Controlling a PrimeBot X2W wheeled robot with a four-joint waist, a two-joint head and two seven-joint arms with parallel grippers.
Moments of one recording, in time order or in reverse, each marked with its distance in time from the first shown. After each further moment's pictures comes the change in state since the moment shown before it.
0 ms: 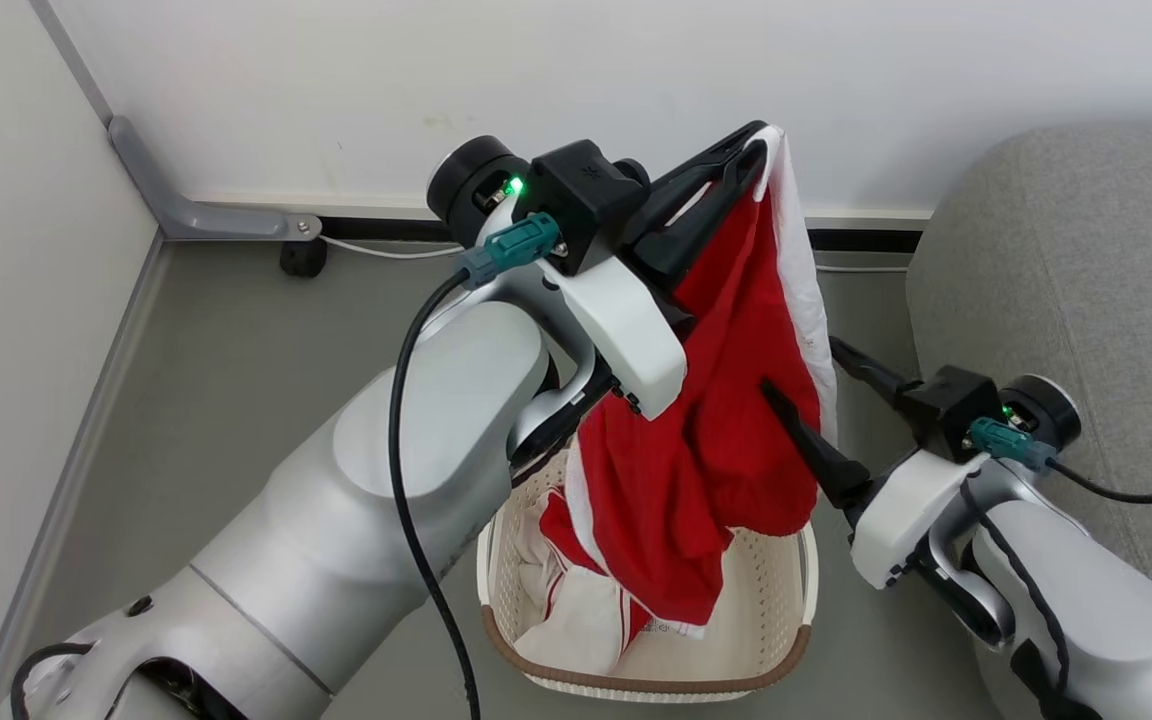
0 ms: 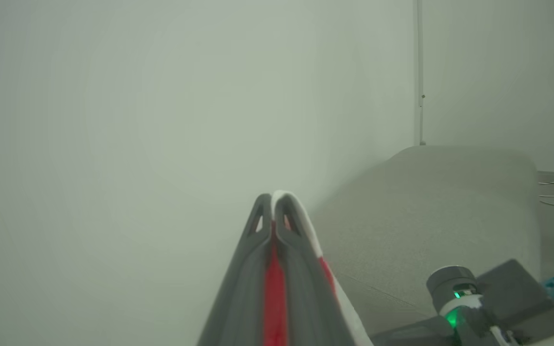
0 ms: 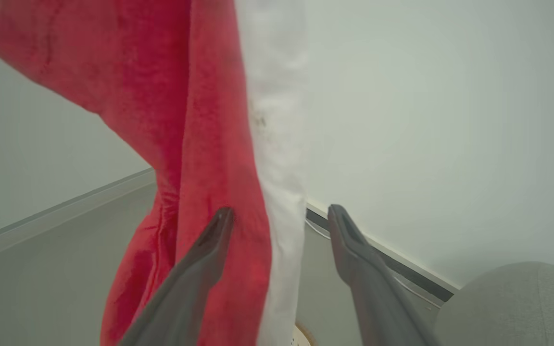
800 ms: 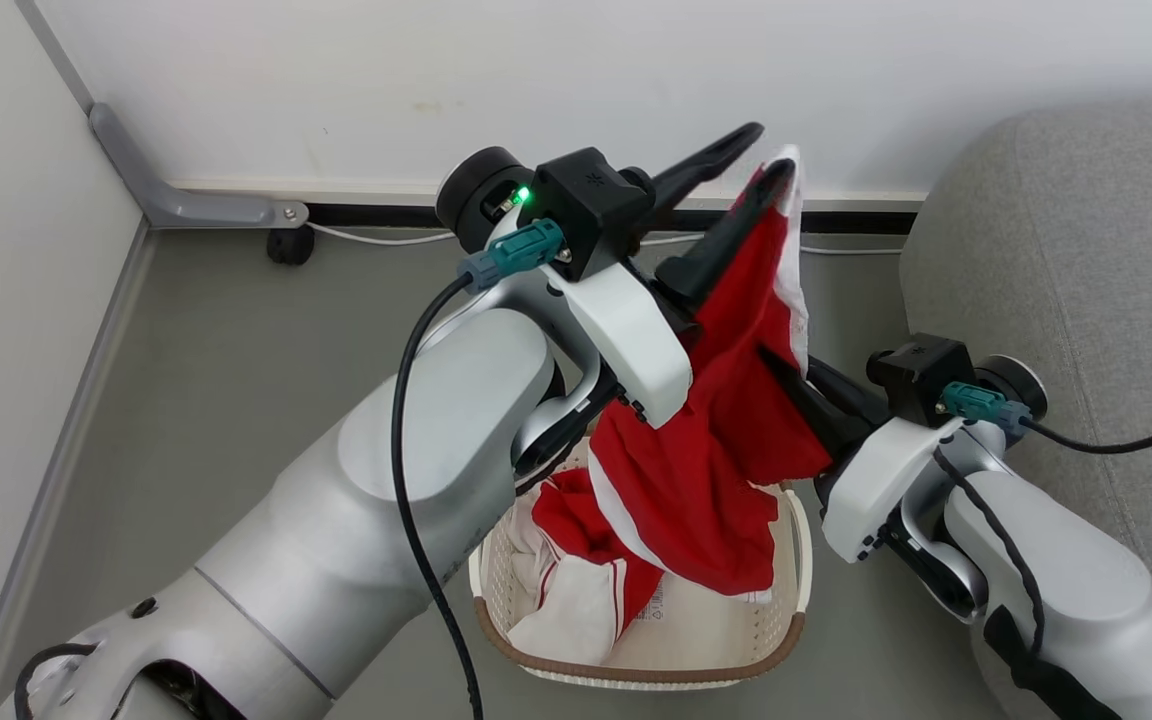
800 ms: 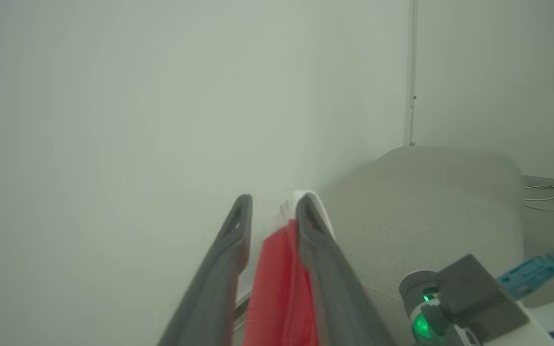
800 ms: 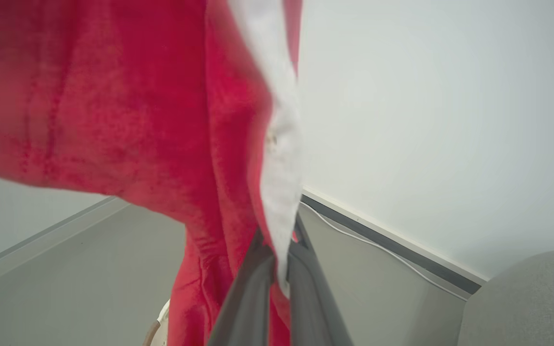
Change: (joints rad) left arm 0.002 0.000 -0.029 -0.007 -0.038 0.002 -0.002; right arm -0.100 0.044 0.120 0.101 0.144 0.003 0.000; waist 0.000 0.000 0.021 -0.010
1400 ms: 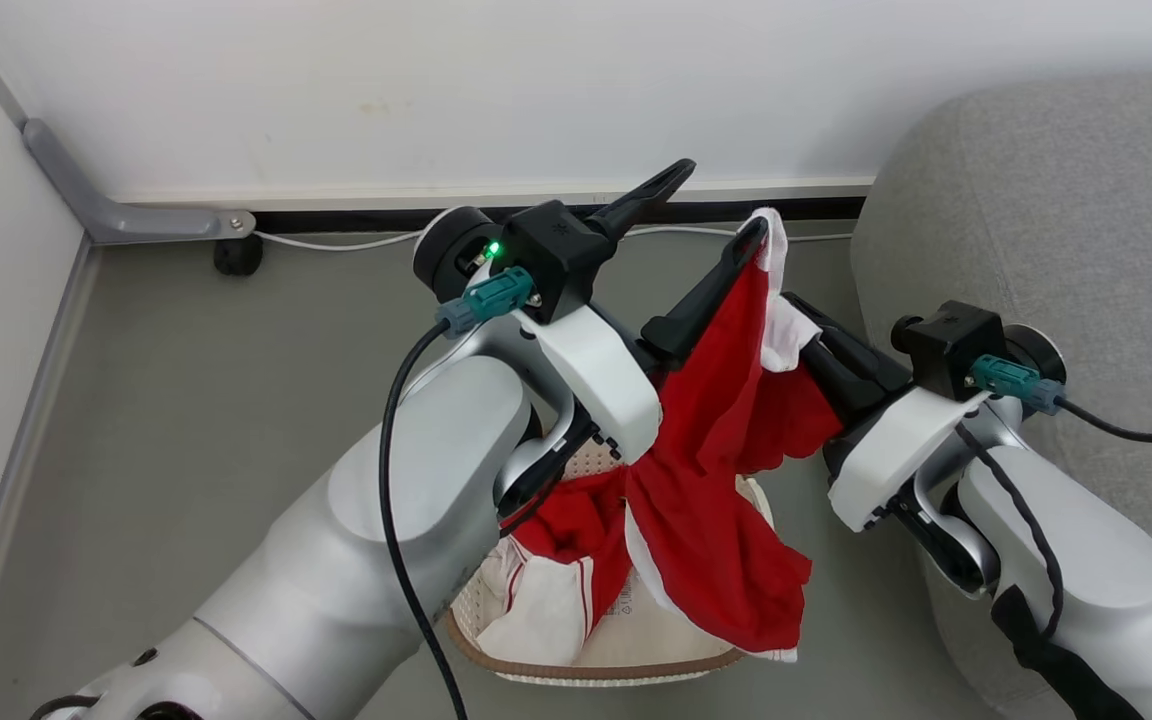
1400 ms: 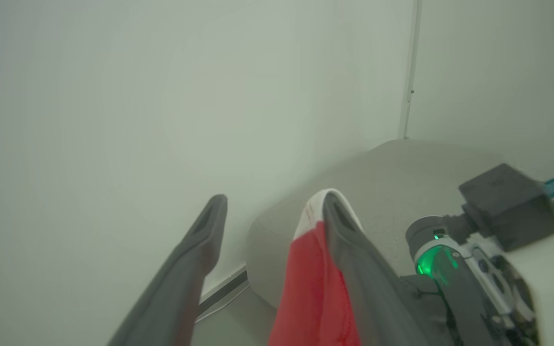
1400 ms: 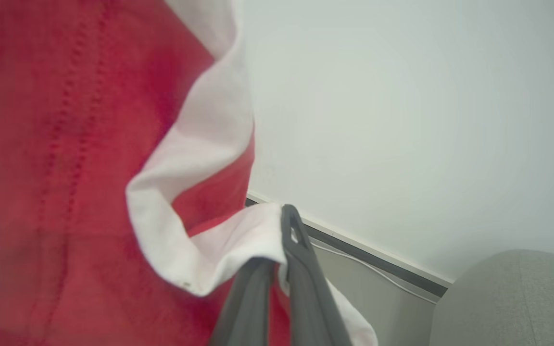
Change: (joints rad) left arm 0.084 0.001 0.051 0.017 0.034 -0.001 -0.001; right arm 0.003 -0.003 -0.091 -0.053 -0.029 0.000 0.000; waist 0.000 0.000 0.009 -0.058
